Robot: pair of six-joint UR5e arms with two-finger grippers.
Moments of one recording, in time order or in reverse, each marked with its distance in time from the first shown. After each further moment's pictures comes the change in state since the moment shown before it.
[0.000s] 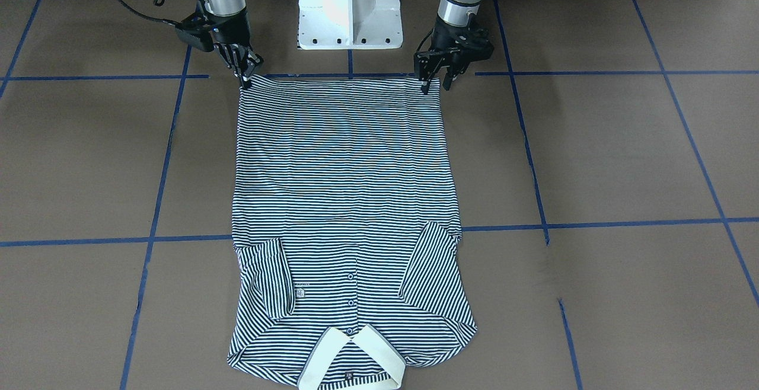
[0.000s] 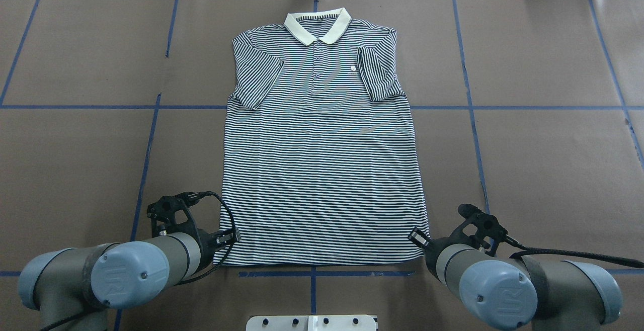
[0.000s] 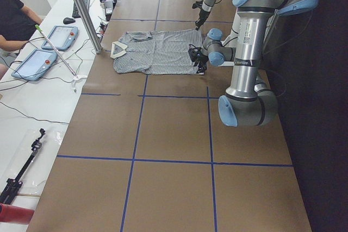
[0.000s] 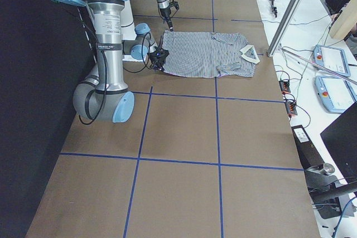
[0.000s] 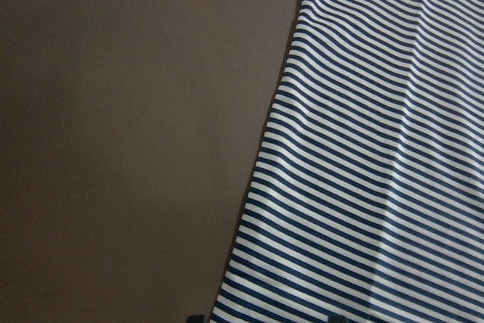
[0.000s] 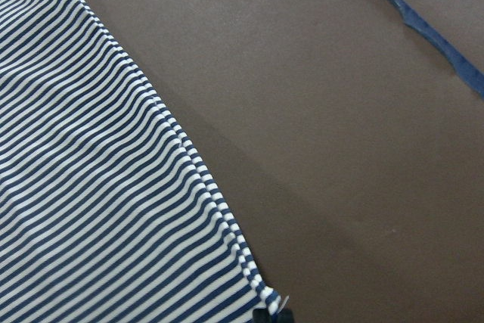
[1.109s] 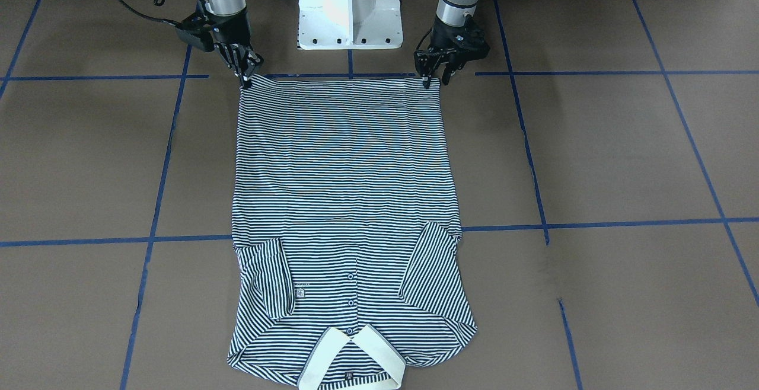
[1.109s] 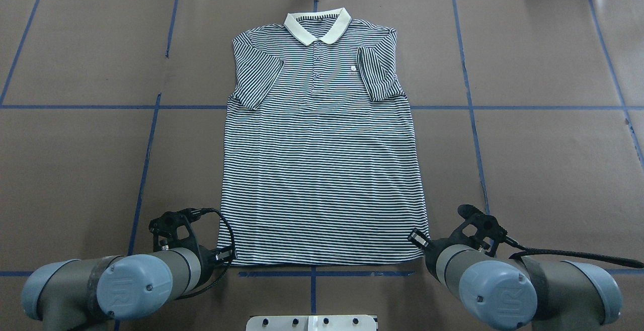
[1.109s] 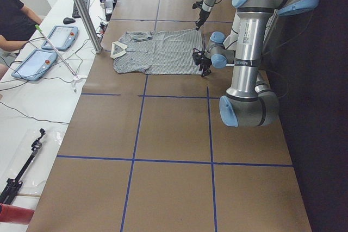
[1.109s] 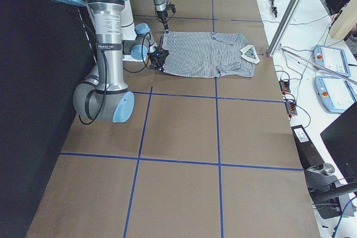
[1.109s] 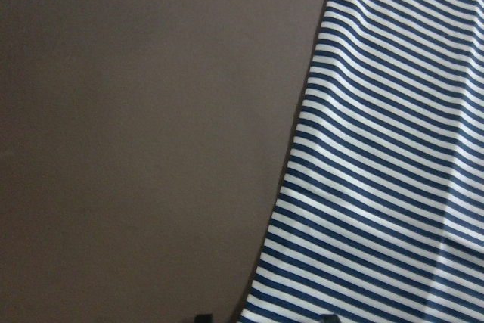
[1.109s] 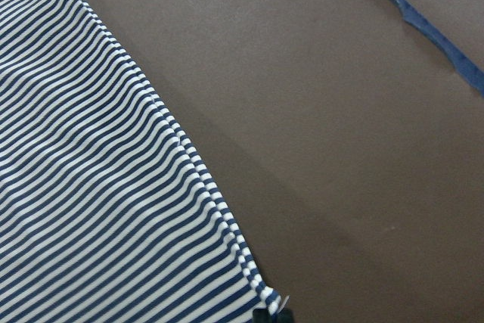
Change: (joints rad) left arm 0.035 0.014 0.017 0.003 -0.030 -0.011; right arm -0.001 0.000 0.000 0.000 0.002 0.000
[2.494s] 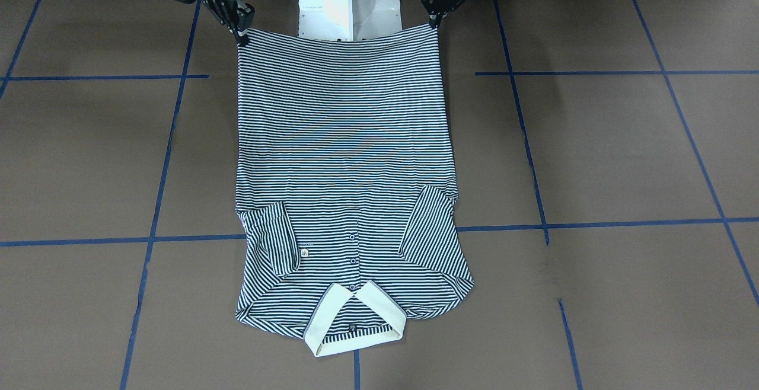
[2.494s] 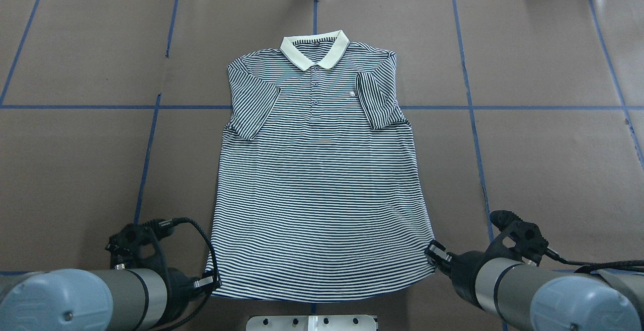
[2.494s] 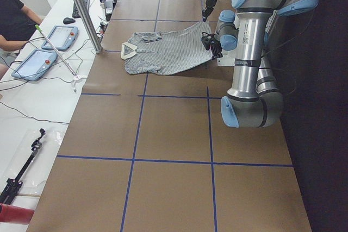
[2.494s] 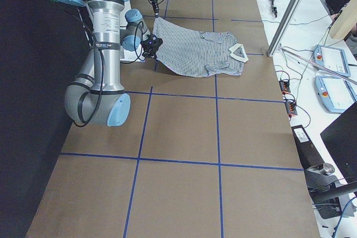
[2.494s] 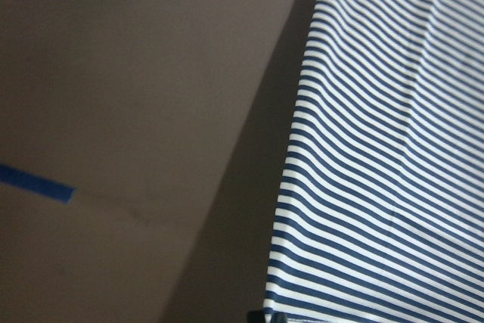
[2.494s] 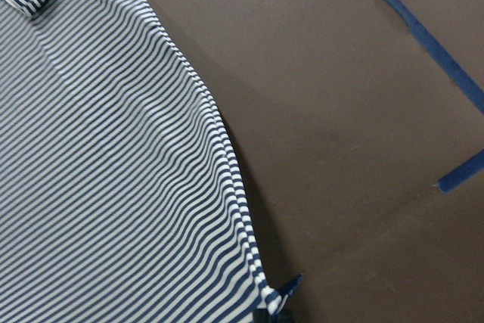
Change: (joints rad) left arm 0.009 0.007 -0.364 0.290 -0.104 -0.062; right arm -0.012 -0.102 0.265 0.000 0.033 0.016
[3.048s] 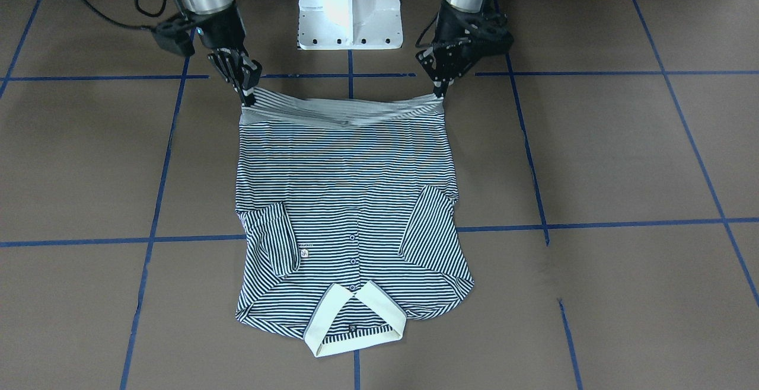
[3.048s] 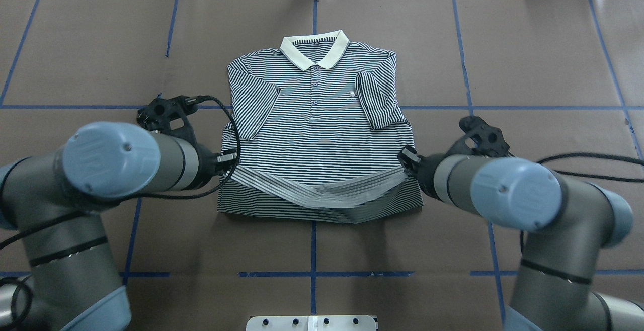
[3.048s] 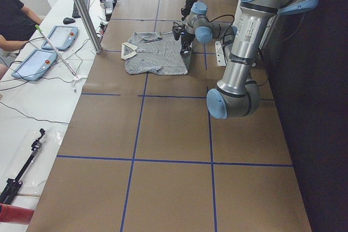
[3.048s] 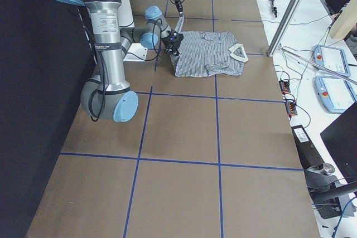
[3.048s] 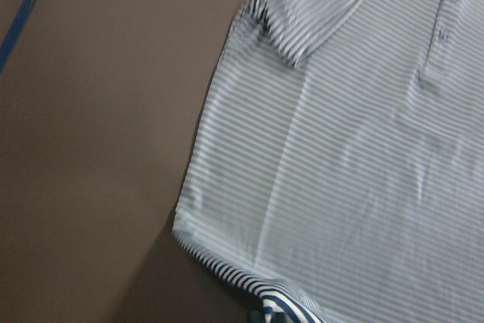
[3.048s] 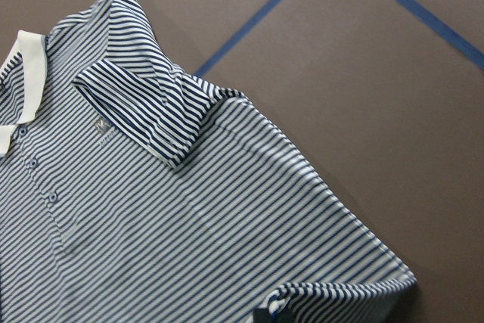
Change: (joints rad) left arm -0.367 -0.245 0.311 -0.018 -0.071 0.325; right arm 0.342 0.320 -0.321 0.001 0.129 -0.189
